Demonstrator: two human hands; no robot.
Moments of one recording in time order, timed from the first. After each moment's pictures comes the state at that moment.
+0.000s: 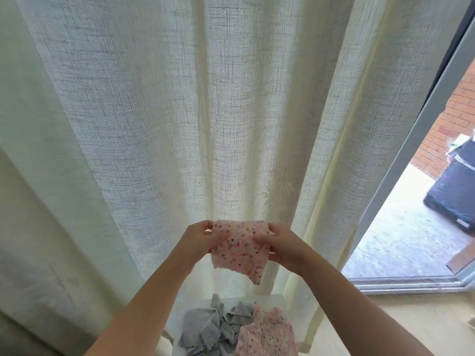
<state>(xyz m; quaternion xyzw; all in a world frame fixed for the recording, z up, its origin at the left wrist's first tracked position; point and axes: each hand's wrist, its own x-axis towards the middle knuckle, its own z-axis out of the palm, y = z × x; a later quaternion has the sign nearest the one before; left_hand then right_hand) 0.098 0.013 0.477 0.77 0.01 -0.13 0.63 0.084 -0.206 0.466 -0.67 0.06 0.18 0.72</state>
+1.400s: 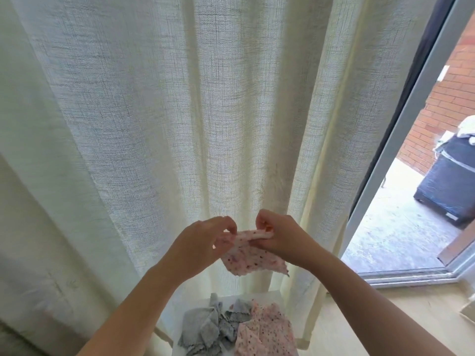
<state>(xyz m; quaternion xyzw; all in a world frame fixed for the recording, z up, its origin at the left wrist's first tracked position) 0.062 0.015 0.502 0.89 -0.34 0.10 0.27 0.041 -0.209 0.511 -0.92 -0.15 -0.04 0.37</state>
